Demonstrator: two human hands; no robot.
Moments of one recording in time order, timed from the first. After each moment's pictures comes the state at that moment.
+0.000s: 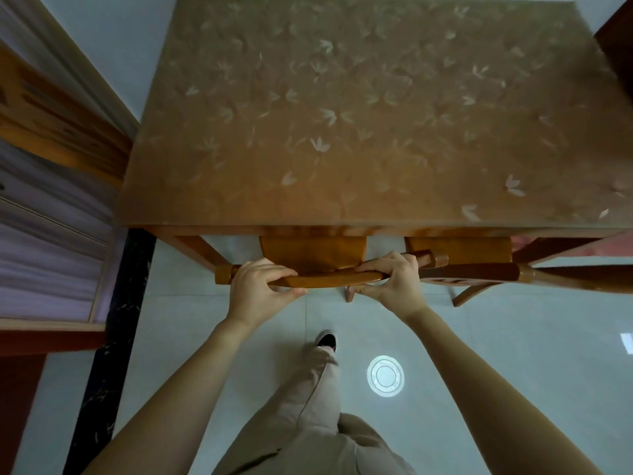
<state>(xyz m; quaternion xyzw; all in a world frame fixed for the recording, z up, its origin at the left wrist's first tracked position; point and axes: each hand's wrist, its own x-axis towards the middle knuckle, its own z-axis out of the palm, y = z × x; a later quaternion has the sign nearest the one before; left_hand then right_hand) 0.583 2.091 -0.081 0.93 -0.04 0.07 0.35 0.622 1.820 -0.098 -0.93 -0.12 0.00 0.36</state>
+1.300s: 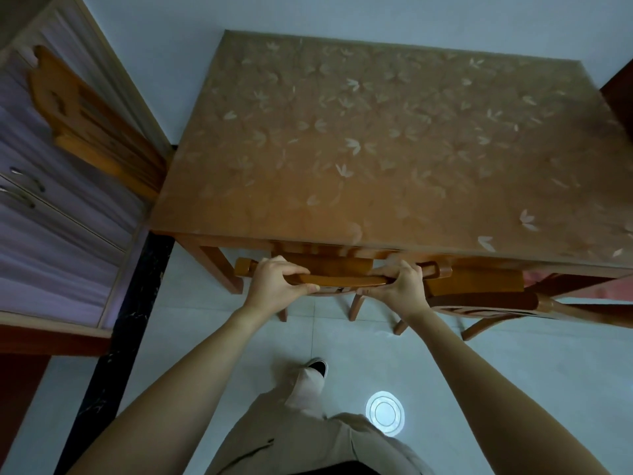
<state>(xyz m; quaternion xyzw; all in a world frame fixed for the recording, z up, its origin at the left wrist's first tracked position) 0.605 2.123 -0.085 0.92 0.03 -0.01 0.38 0.641 1.855 -0.089 -0.92 -0.06 0.08 0.37</state>
